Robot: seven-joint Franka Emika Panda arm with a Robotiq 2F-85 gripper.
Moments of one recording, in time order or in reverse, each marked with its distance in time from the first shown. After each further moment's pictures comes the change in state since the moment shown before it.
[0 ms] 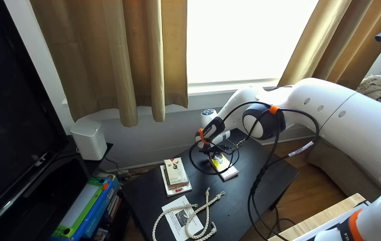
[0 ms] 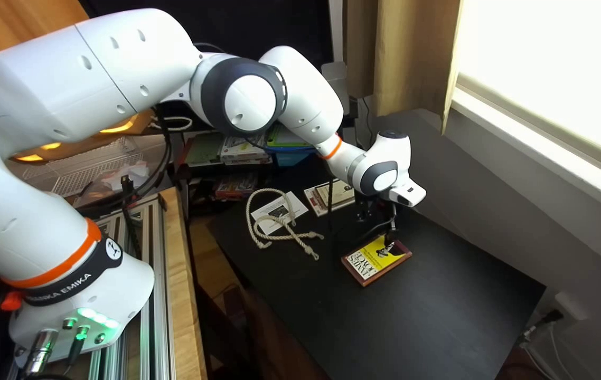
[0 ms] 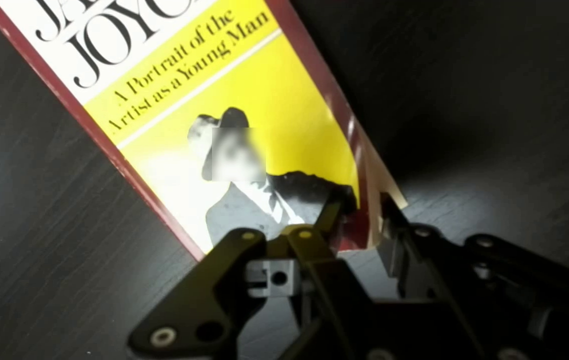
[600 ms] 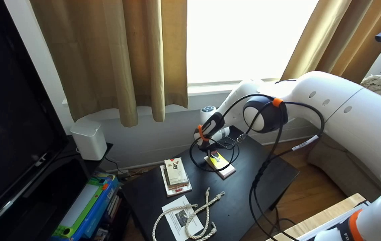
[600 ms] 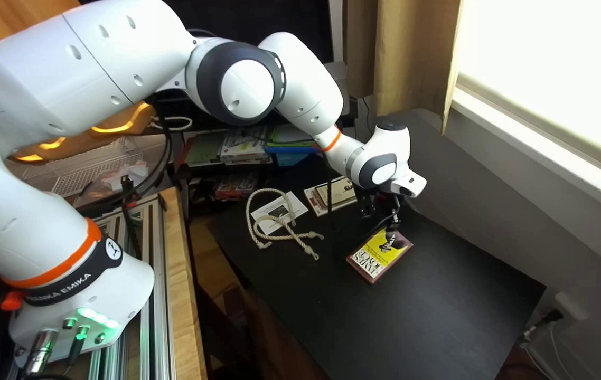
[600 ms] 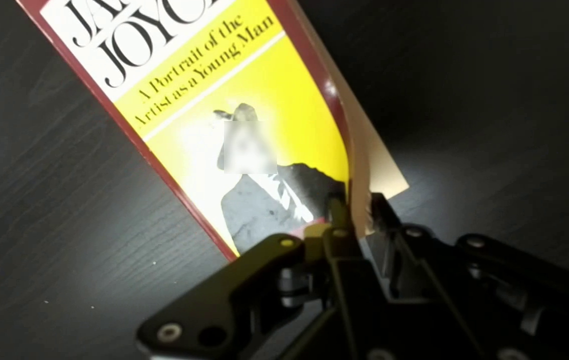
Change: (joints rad) arm -0.003 -0.069 0.029 -0.076 -0.004 0.055 -0.136
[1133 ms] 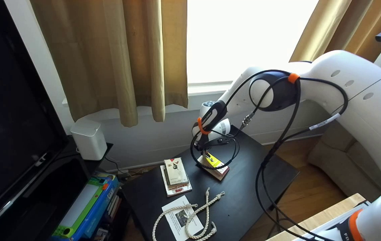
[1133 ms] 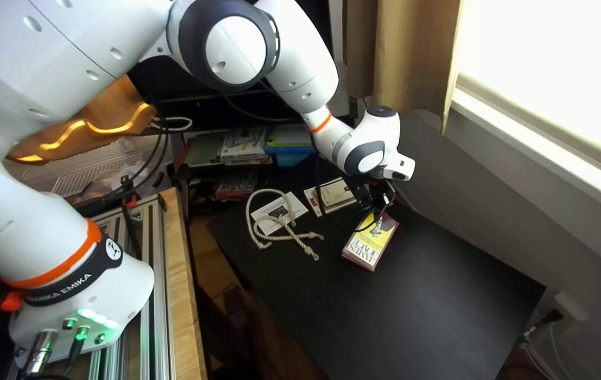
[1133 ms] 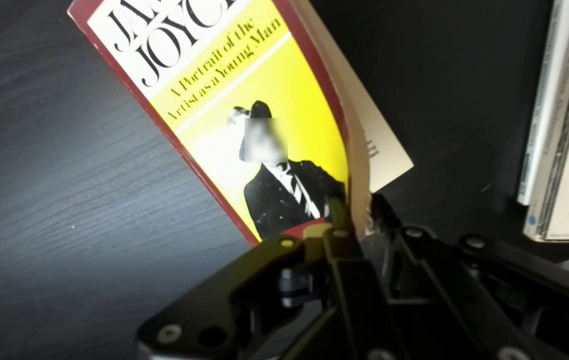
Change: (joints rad) arm -0.046 -0.185 0.119 -0.249 0.001 0.114 -0.280
